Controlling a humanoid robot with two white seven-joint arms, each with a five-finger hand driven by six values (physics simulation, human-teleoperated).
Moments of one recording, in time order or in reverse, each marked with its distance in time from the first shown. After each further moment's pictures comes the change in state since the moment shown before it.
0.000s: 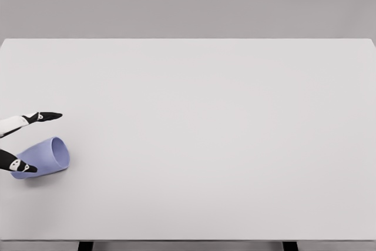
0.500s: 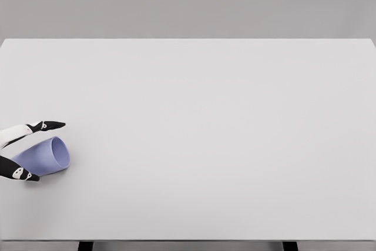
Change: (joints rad) left arm 0.041 -0.011 0.002 0.001 -0.003 0.020 -0.003; right arm 0.000 0.000 0.000 0.000 0.000 0.000 0.000
